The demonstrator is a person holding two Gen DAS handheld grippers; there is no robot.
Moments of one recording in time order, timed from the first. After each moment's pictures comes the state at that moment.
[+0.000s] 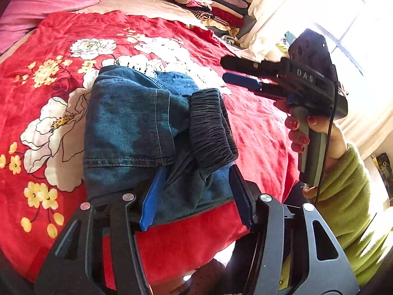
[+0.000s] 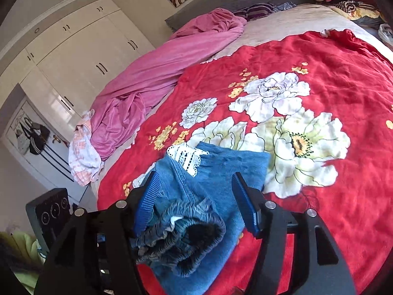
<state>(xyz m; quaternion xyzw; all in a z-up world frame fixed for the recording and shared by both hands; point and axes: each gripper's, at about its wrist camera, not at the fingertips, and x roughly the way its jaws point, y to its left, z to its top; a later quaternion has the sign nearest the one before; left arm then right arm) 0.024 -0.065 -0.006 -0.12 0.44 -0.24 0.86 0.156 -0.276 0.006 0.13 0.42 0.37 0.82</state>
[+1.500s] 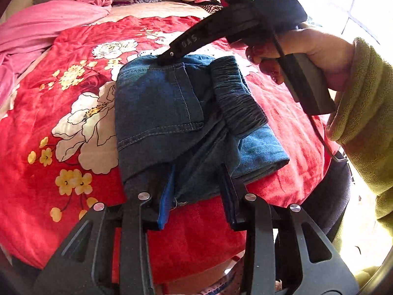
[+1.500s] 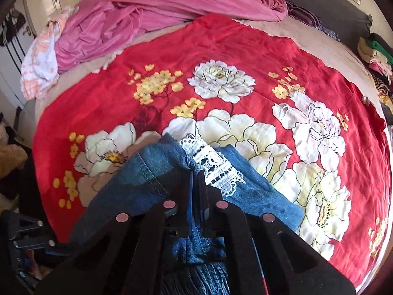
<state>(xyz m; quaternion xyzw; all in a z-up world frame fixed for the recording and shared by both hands) 0.003 -0.067 -0.032 -0.01 0.45 -0.18 0.87 0.192 -0.107 -0.020 -0.20 0.47 0.33 0.79</state>
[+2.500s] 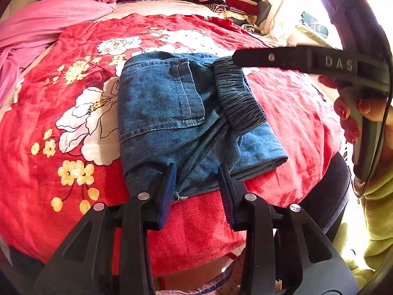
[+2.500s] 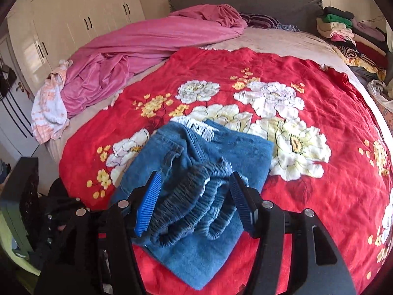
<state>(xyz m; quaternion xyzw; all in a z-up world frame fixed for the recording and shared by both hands) -0.005 -0.067 -0.029 -0.02 0.46 -0.17 0.87 0.095 -0.204 0.015 -0.05 0.43 0.29 0.85</state>
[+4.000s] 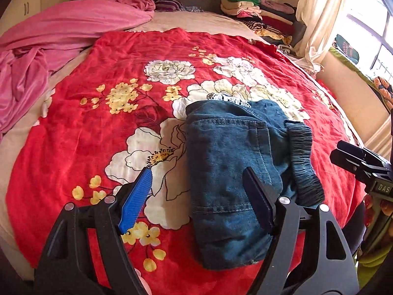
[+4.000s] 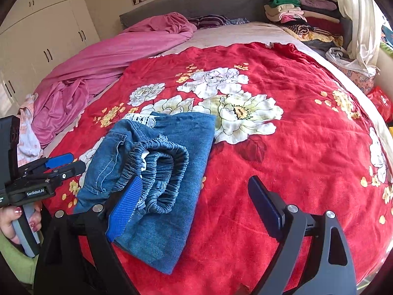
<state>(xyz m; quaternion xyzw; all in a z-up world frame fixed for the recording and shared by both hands) 0.062 -0.012 -0.006 -0.04 0.43 -0.07 0.90 0.081 -0.264 -0.008 0.04 0.42 0.18 0.89</state>
